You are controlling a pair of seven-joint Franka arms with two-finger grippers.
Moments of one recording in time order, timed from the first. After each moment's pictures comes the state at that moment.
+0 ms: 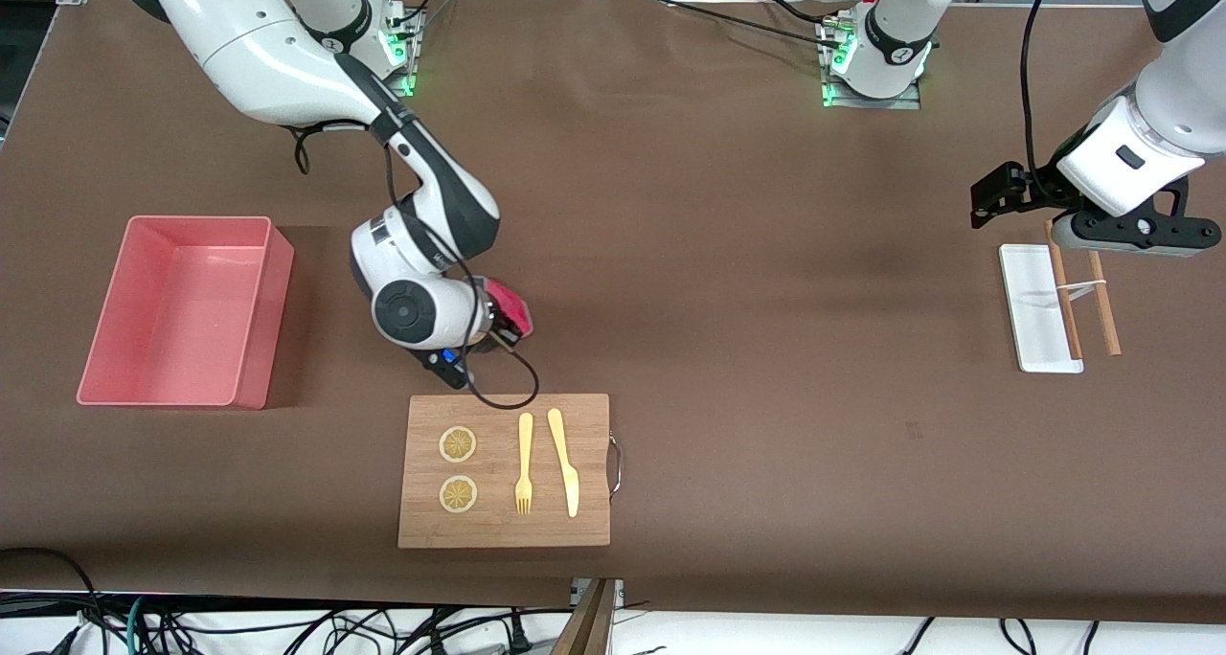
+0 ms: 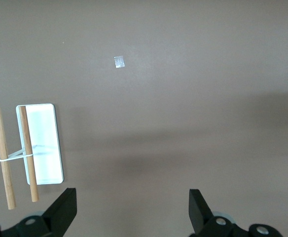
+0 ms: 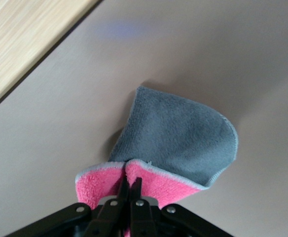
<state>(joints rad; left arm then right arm) -0.01 0.02 -0.10 -1.65 -0.01 1.64 -0.05 0.18 0.78 0.41 -1.47 -0.05 2.03 1.24</state>
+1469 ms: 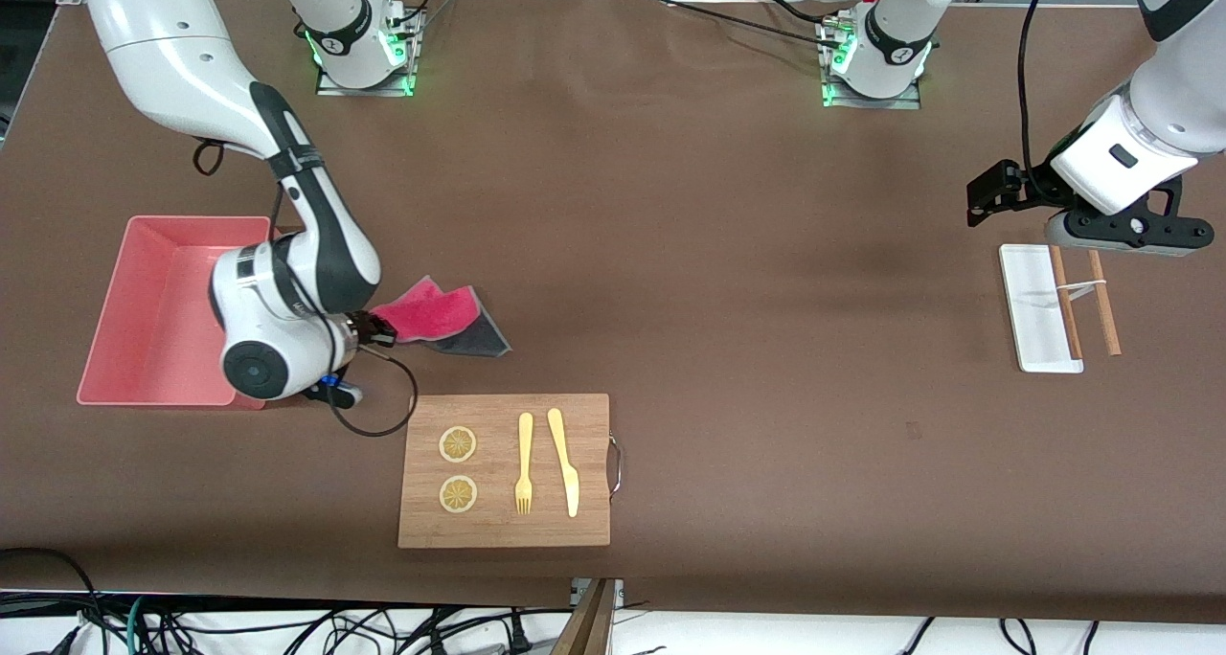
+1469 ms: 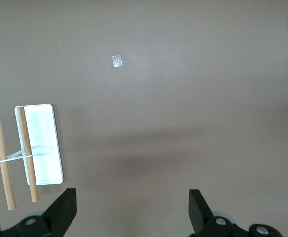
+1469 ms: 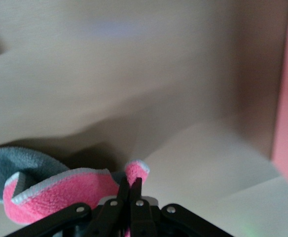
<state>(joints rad) -0.01 0.02 -0.10 -1.65 -0.01 1.63 -0.04 0.11 0.72 0.09 -1.45 -0.04 1.70 0.53</state>
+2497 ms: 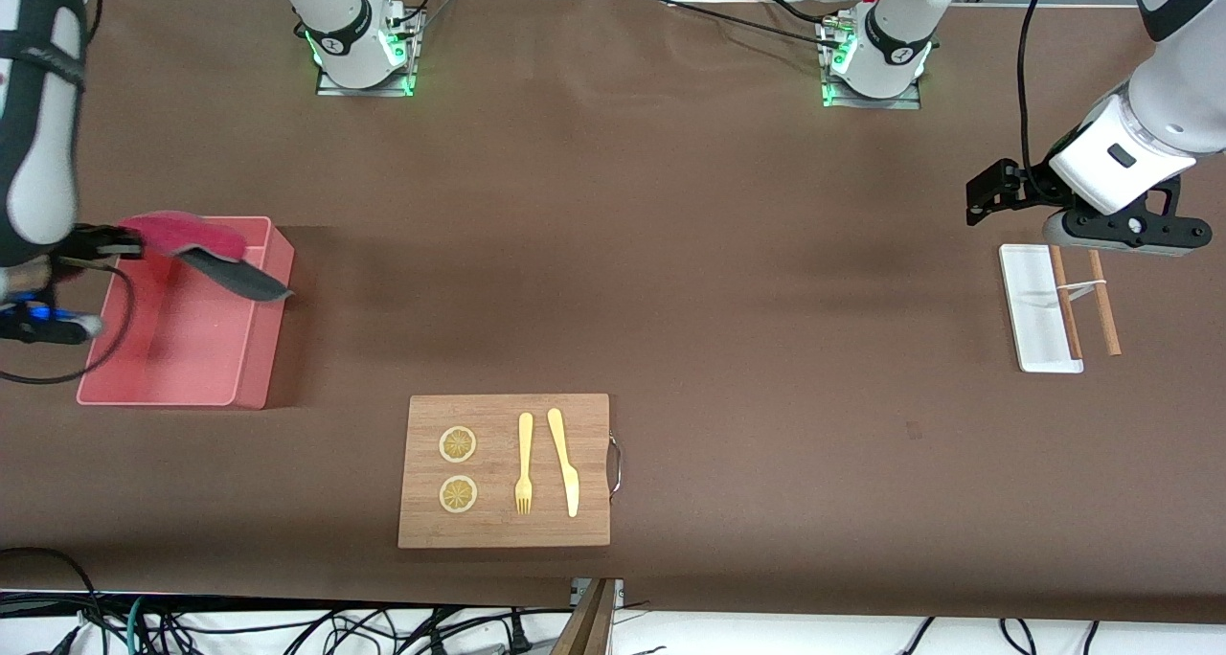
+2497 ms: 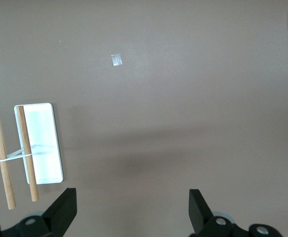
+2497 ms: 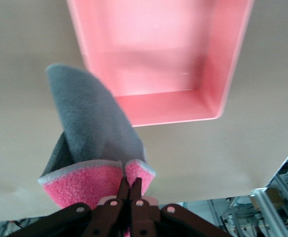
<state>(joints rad) -0.01 0.02 -0.10 -1.65 -0.01 1.63 -0.03 0.06 0.53 -0.32 -1.21 -0.04 1.17 -0.21</state>
